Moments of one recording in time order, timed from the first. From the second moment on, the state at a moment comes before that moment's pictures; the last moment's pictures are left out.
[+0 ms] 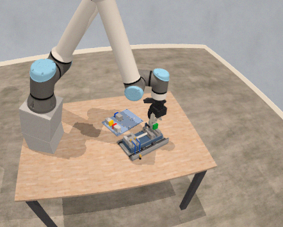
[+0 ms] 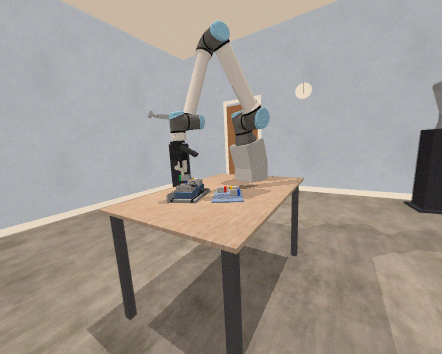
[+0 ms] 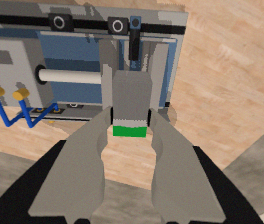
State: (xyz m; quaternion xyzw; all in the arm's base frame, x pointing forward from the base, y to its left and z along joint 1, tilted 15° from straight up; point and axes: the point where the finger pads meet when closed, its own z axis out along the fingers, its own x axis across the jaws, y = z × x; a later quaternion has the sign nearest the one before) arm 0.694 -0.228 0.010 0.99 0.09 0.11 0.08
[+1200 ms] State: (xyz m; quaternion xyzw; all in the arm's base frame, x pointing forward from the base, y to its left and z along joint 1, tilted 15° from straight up) arm 0.699 -0.230 -0.007 0.99 0.09 0.11 0.08
